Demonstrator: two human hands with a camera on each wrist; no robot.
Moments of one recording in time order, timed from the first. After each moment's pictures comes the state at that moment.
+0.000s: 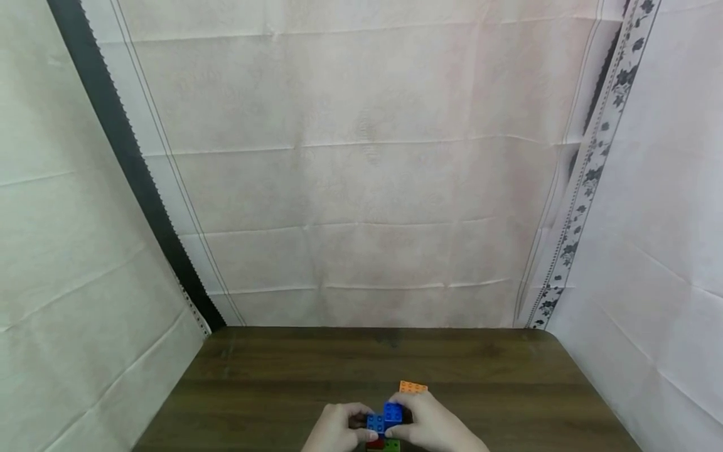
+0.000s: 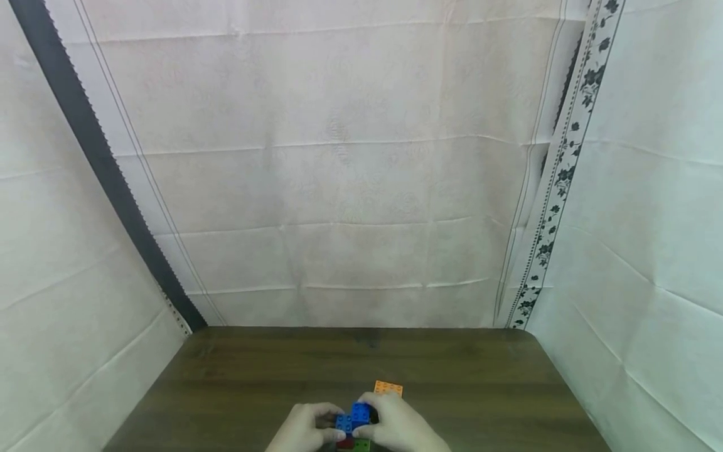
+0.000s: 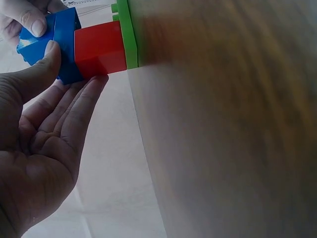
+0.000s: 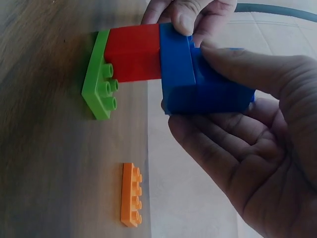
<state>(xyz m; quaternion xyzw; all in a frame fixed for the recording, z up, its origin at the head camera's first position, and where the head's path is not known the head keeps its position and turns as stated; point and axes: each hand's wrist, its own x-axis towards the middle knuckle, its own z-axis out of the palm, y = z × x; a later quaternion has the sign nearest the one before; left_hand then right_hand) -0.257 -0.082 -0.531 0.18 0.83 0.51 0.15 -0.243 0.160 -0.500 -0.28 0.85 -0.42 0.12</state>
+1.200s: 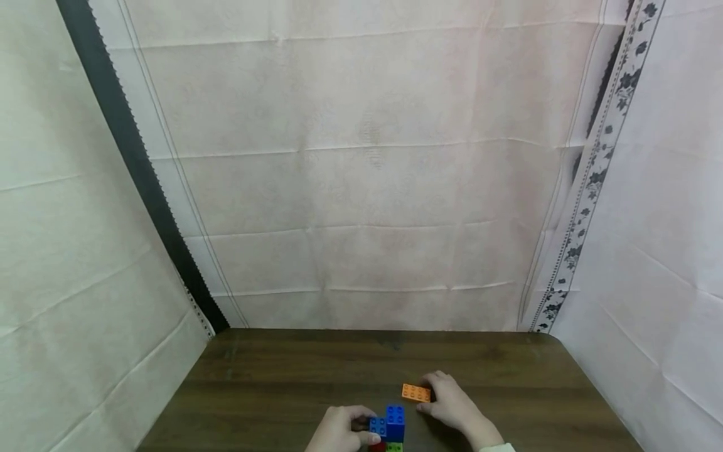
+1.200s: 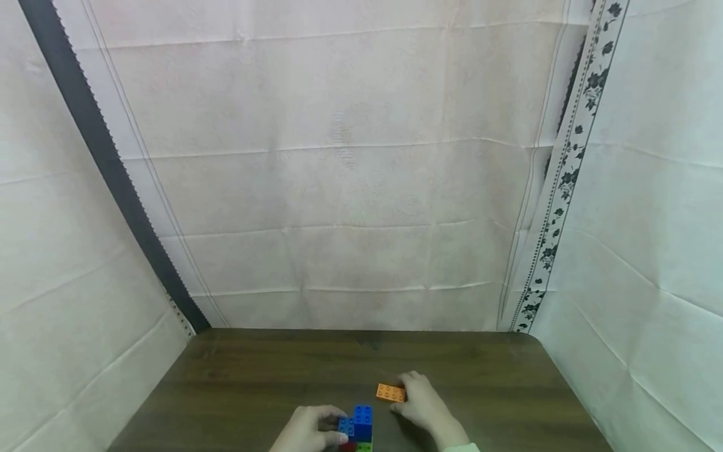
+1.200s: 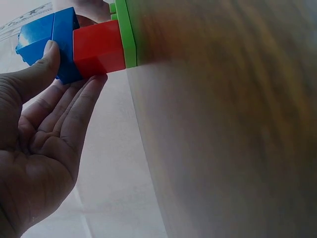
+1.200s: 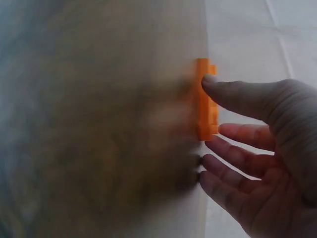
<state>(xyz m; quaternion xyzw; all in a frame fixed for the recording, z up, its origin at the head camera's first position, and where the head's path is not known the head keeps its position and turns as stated) -0.257 -0.082 -0.532 0.19 0.83 0.51 0.14 -0.304 0.207 -0.547 -0.17 0.94 -0.29 -0.01</state>
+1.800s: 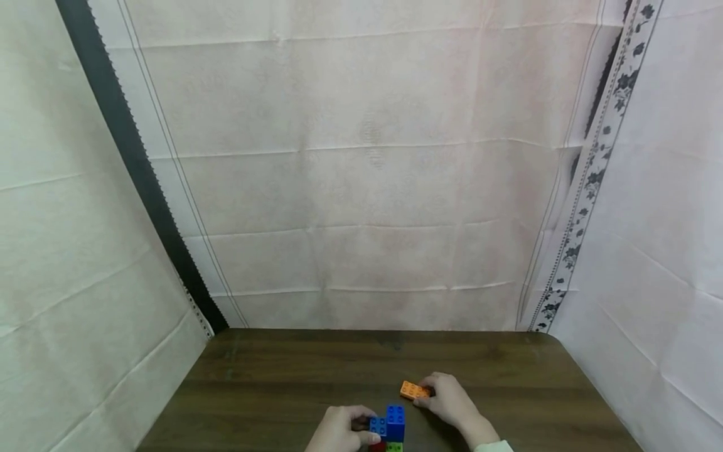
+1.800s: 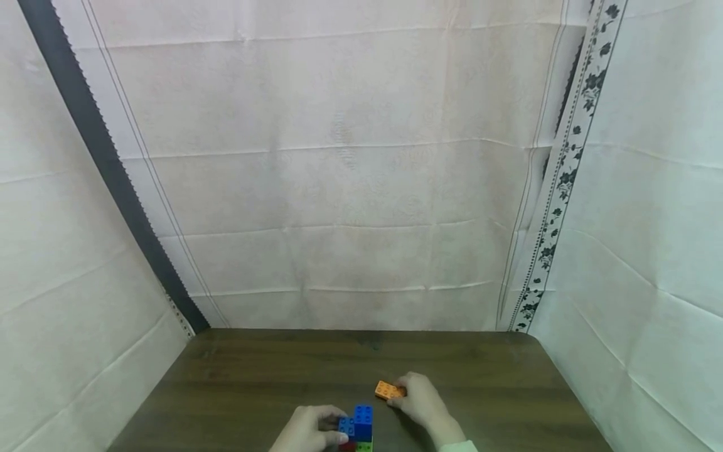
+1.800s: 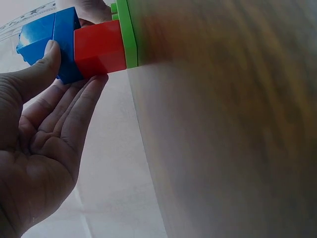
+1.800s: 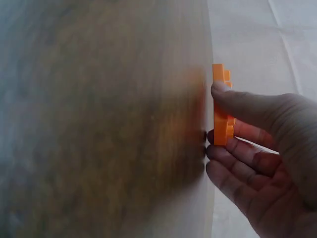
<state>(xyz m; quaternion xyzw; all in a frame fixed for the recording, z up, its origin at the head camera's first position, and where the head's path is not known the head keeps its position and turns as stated) -0.258 -0.081 -0.533 0.19 0.83 0.50 0.15 -0.310 0.207 -0.552 -0.18 0.94 -0.28 -0.04</state>
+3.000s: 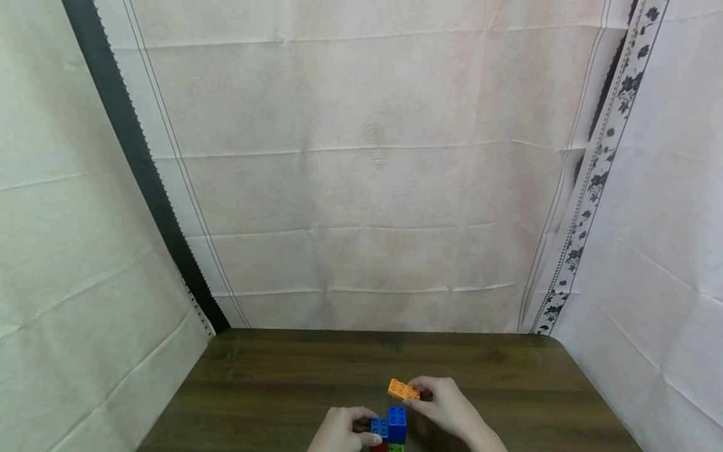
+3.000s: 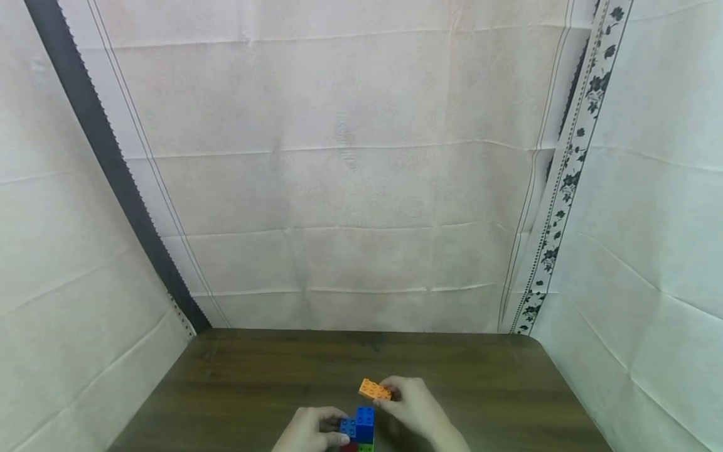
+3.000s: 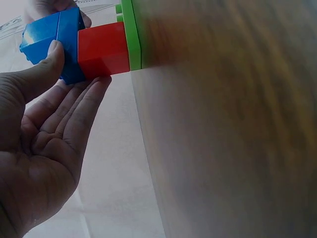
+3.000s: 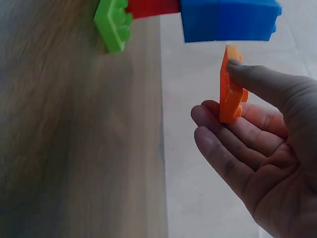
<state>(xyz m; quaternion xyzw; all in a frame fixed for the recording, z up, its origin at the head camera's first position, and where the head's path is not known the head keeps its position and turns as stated) -0.255 -0.082 -0.529 0.19 0.82 0.51 0.15 -0.276 0.187 -0.510 -0.23 0.88 -0.42 0.01</state>
